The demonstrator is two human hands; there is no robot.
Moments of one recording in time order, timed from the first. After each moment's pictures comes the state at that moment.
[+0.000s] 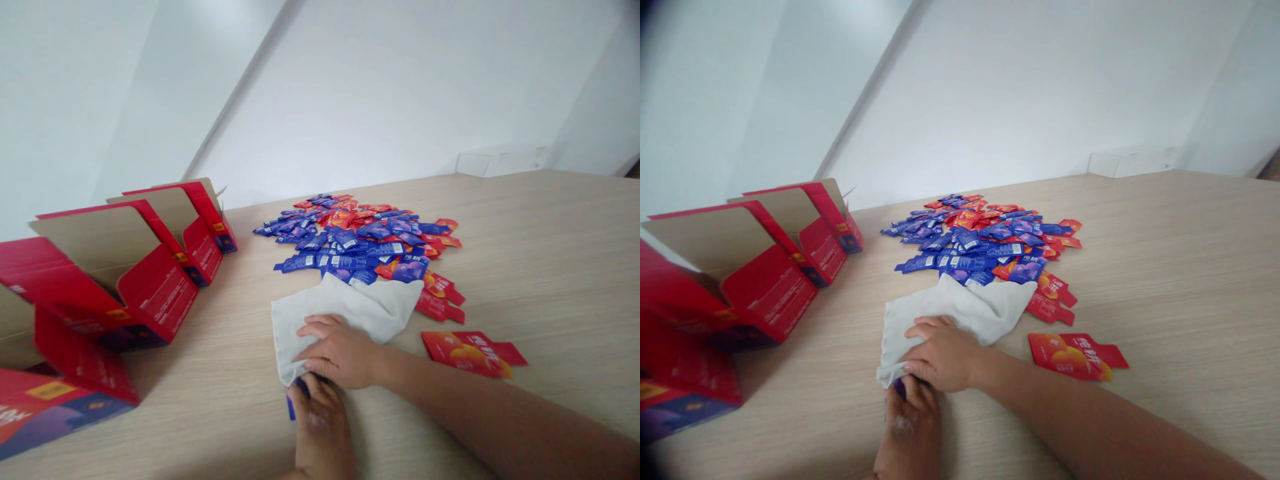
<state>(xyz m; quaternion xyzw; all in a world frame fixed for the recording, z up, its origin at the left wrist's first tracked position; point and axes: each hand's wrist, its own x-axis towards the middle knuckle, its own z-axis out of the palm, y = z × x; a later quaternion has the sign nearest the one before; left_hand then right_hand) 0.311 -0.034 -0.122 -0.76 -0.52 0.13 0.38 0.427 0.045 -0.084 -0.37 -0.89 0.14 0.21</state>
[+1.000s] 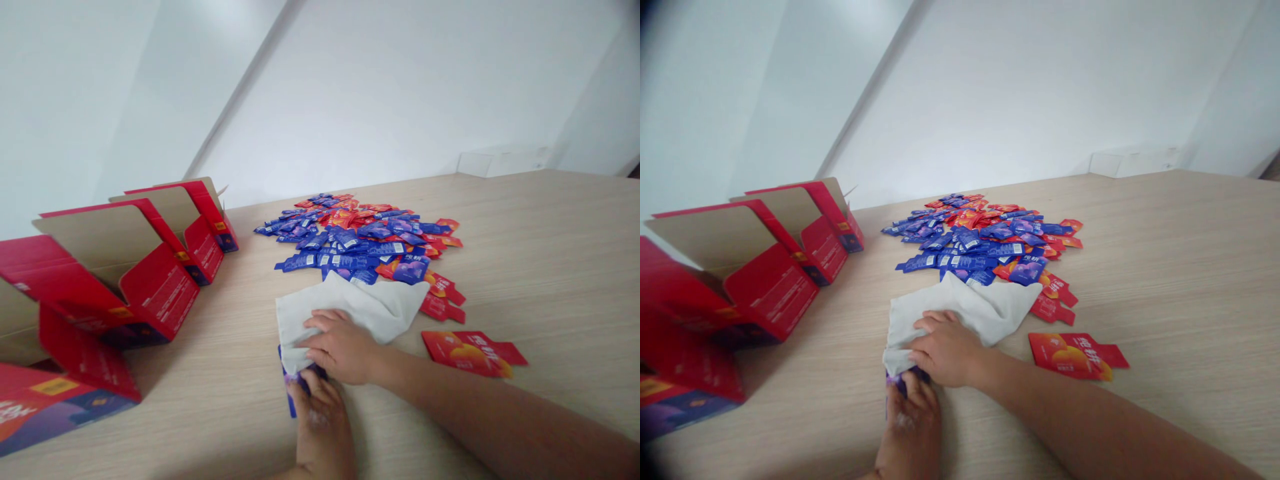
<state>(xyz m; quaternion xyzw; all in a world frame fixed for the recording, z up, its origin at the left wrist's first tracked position) 0.310 -0.033 -0.125 -0.75 -0.52 0.12 0.39 0.425 0.046 -0.086 -0.44 -0.87 0.12 0.21</state>
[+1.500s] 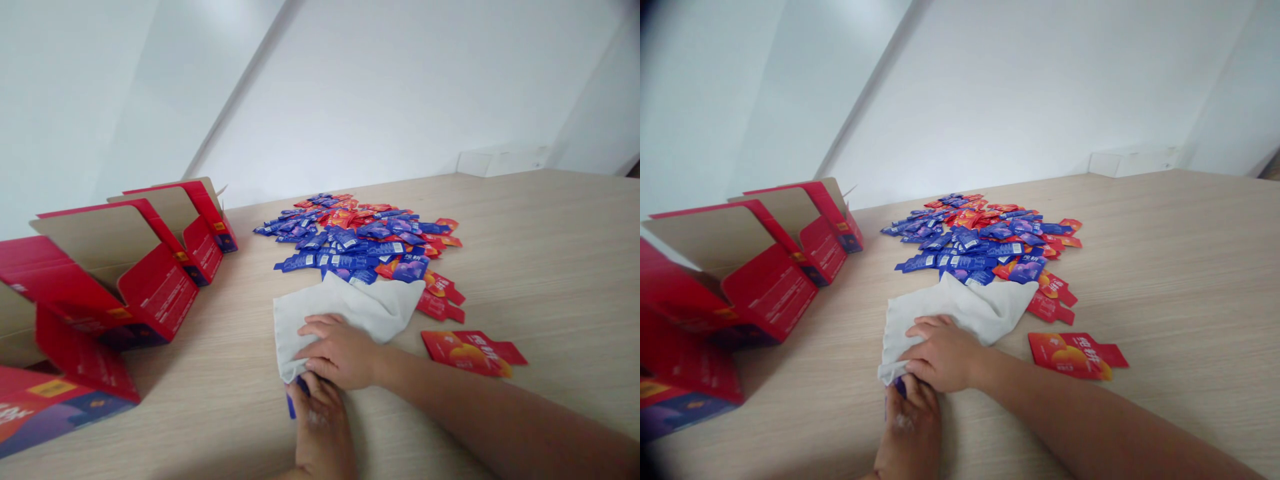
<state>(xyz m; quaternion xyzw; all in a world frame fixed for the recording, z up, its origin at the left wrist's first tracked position) 0.311 -0.033 -0.122 -0.76 -0.51 0.14 0.38 0.427 0.044 -0.084 -0.38 -0.89 0.12 0.21</state>
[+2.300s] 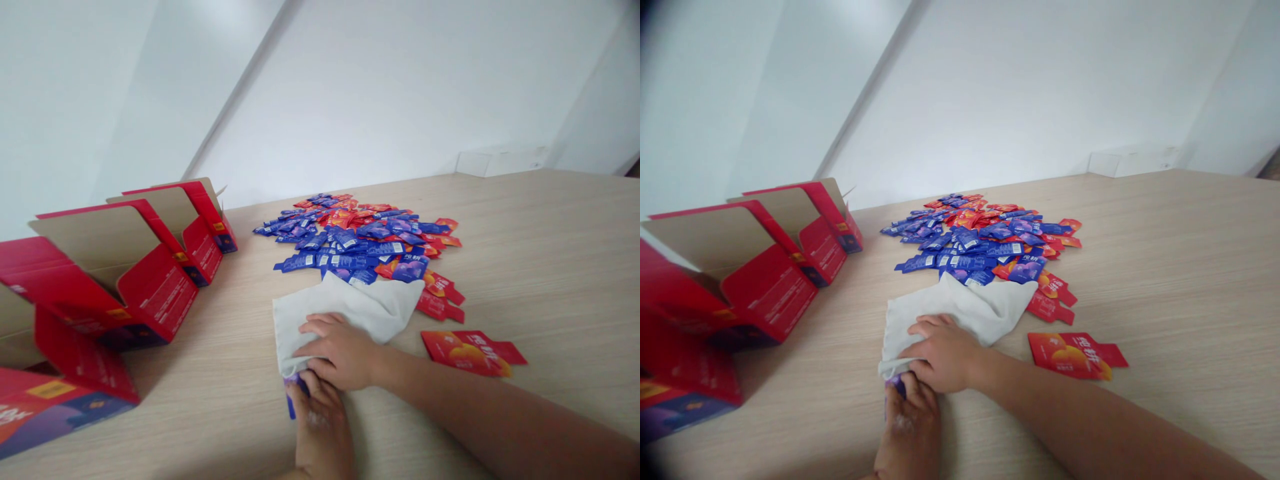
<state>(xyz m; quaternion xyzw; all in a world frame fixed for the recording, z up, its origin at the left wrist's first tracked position) 0.311 -0.035 -0.115 -0.75 -0.51 0.12 0.41 0.425 0.044 -0.086 -0.39 -0.89 0.12 0.22</state>
